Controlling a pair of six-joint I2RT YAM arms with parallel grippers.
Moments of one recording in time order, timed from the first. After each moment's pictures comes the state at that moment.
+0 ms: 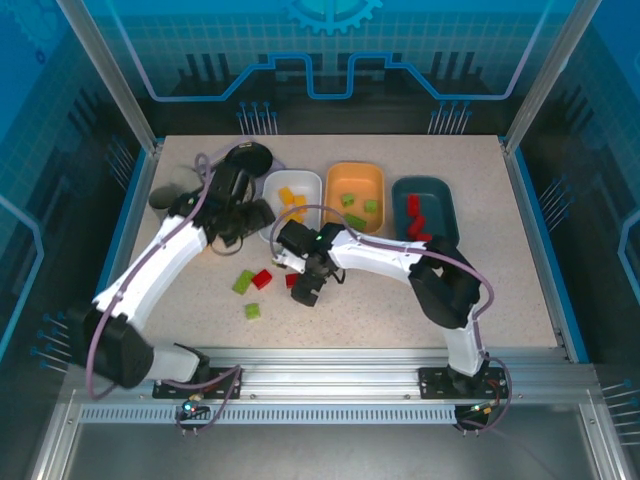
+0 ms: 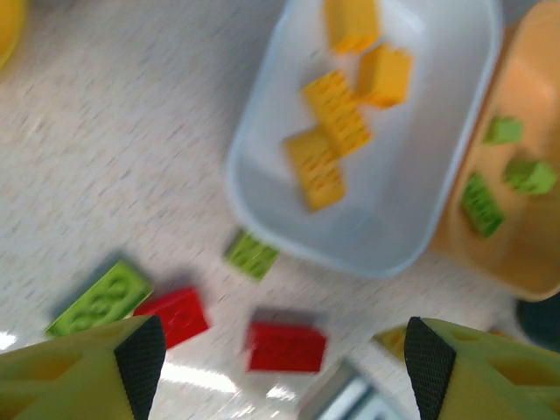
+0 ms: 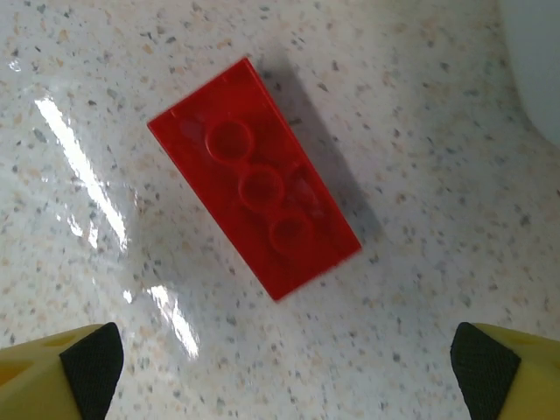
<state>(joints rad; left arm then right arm) -0.33 1.31 1.18 -0.91 -0.03 -0.85 0.96 2.01 1.51 -0.86 0.09 -0.19</state>
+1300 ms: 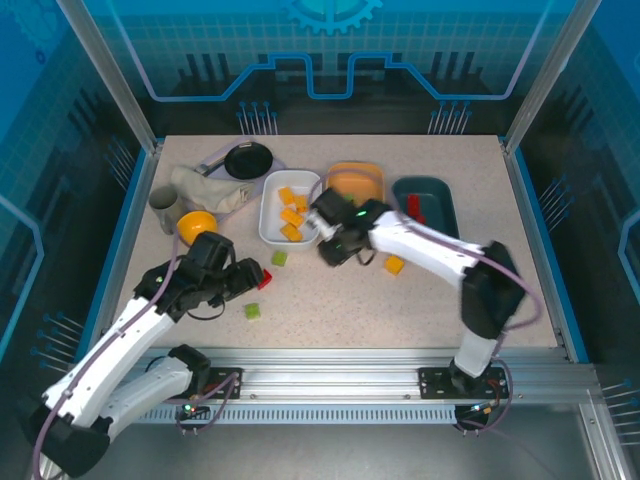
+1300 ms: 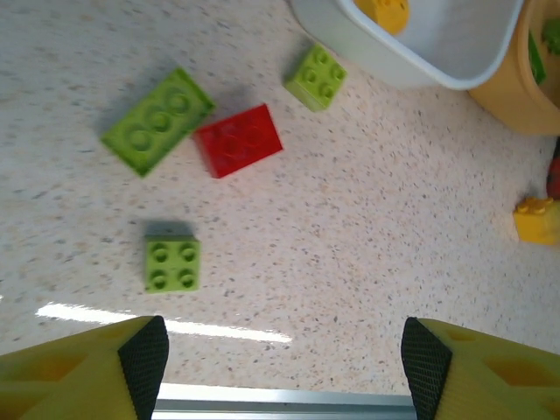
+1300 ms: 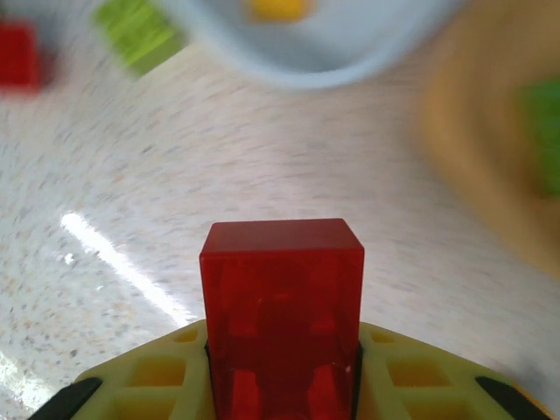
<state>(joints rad) -0.47 0.87 0.82 -0.96 0.04 -0.94 0.75 1.70 1.42 -0.88 0.07 0.10</state>
